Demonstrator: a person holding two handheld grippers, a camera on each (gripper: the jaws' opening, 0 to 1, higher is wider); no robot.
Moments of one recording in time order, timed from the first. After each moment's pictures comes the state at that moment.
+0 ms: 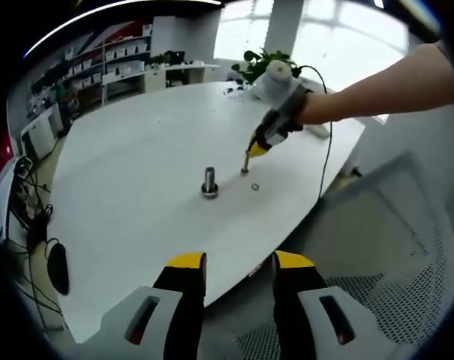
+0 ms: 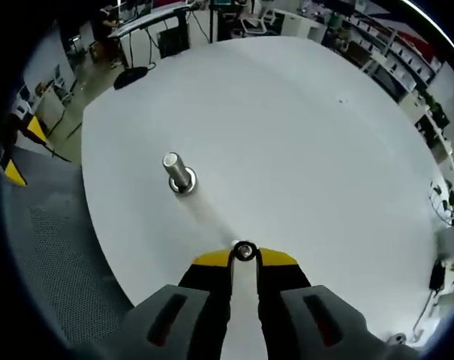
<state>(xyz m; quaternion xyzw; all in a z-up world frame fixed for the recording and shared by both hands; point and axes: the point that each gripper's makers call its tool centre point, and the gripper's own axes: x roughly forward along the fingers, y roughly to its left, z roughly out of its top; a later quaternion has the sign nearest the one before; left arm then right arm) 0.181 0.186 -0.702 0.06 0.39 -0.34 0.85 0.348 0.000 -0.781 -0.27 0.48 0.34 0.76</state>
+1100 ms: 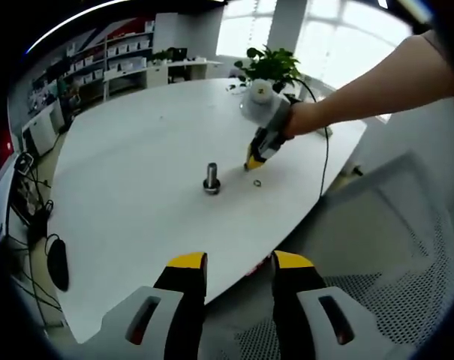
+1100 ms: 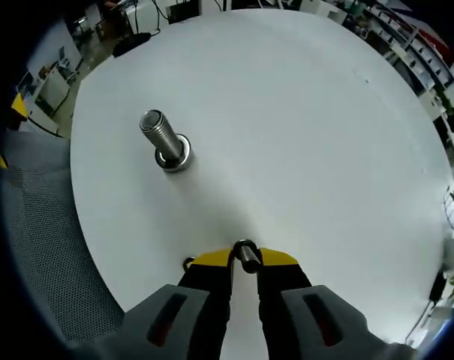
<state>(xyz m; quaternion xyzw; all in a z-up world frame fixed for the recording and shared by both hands) 0.180 0.189 -0.706 0.06 0.40 -0.34 0.85 0.334 0.002 -0.823 -0.30 0.53 0.35 0.71</state>
